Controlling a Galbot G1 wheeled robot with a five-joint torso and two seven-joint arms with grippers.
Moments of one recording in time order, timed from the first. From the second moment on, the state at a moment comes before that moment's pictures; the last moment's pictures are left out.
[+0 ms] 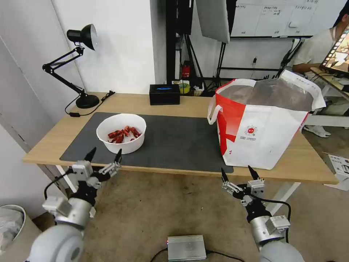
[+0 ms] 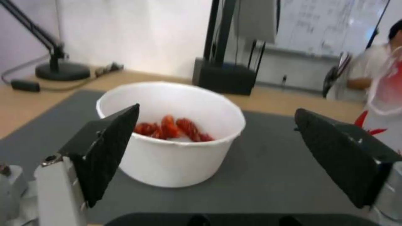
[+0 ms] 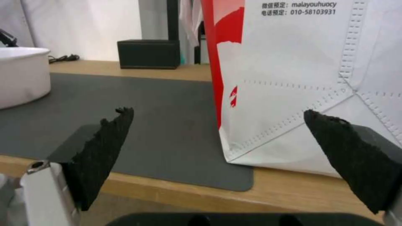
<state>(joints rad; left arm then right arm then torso) 1.53 -0.95 -0.62 -2.28 -0.75 0.14 -0.21 -1.59 0.91 0.27 2.15 0.38 0.17 0.41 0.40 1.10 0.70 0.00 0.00</state>
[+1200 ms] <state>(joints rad) 0.73 -0.60 -0.23 -1.85 -1.53 0.56 -0.60 -1.59 0.91 0.27 2.15 0.38 0.17 0.41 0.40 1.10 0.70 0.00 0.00</state>
